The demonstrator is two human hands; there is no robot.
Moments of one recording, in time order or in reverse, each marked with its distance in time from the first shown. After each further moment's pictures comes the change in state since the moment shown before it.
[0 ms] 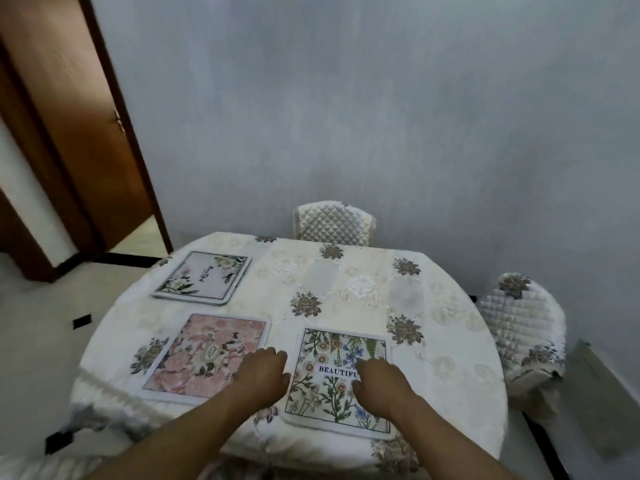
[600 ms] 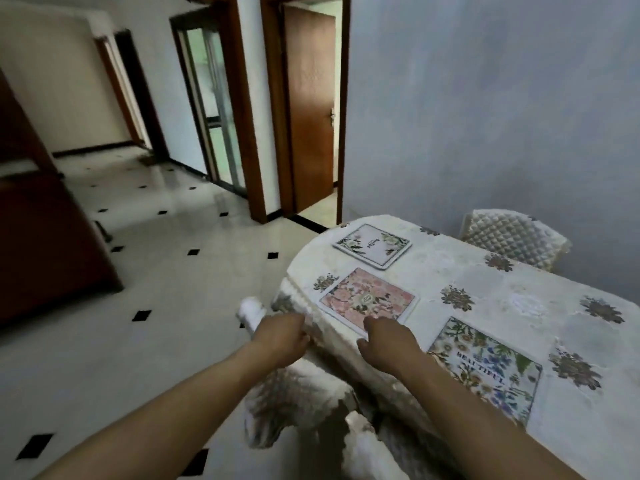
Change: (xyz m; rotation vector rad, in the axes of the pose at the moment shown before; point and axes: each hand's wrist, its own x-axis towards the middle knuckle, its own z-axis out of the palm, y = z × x) left_hand -0.306 -0.087 -0.047 -0.163 0.096 -0.562; right_hand -0.091 -0.236 -0.002 -0.038 0.068 -0.571
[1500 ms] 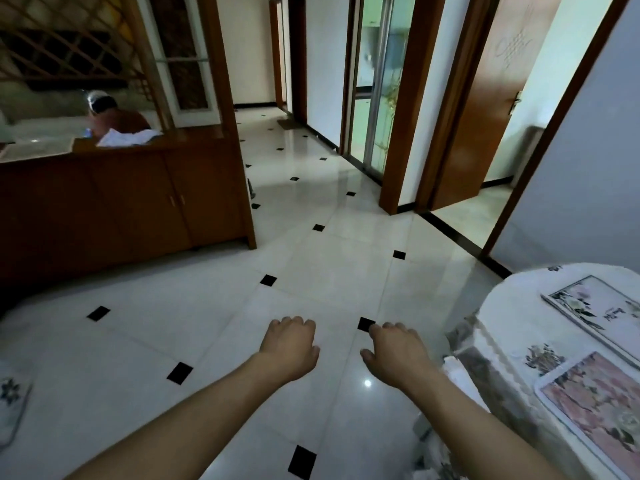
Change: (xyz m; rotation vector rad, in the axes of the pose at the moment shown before) left_hand -0.047 -0.472 -0.020 0.089 -0.087 -0.444; right_hand 0.260 -0.444 0.112 -0.159 -0.101 -0.390
